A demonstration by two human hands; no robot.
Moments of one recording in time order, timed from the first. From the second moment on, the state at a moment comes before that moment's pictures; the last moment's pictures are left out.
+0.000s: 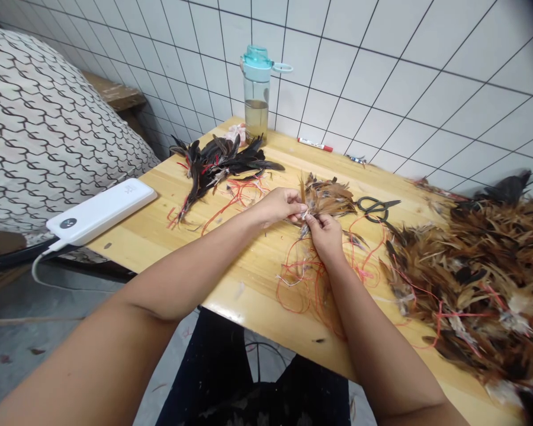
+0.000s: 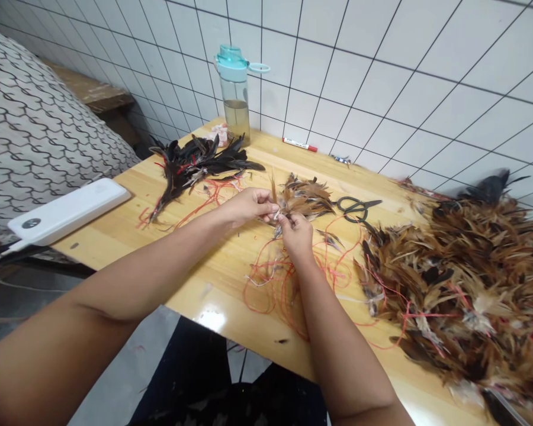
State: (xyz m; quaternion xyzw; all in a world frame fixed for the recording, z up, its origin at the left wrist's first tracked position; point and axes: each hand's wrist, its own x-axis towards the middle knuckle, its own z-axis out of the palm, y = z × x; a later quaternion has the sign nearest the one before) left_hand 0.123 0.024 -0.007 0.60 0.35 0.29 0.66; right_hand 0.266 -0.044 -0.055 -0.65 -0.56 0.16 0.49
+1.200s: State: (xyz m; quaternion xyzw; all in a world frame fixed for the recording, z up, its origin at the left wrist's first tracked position) left_hand 0.125 0.023 -0.011 0.69 0.37 0.31 0.55; right_hand 0.269 -0.041 -0.060 -0.65 -0.48 0.25 0.54
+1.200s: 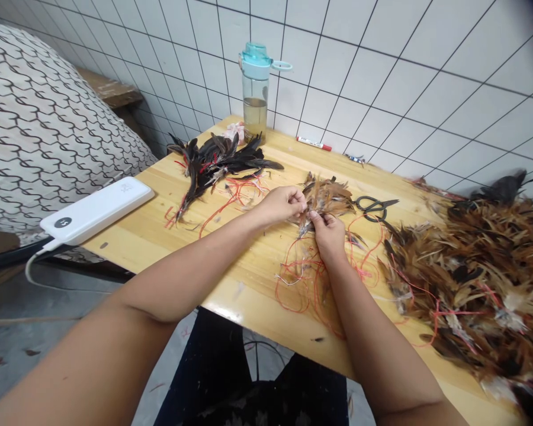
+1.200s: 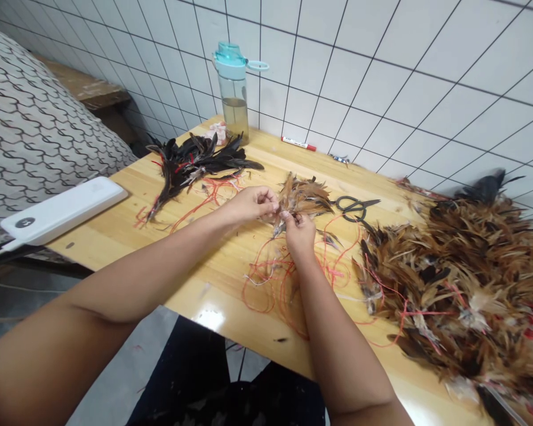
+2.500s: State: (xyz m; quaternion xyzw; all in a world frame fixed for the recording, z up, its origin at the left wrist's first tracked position) left_hand 0.131 0.021 -0.013 0.65 0.39 0.34 0.56; right_hand 0.262 -0.051 -0.051 -0.64 -0.62 0.10 0.44
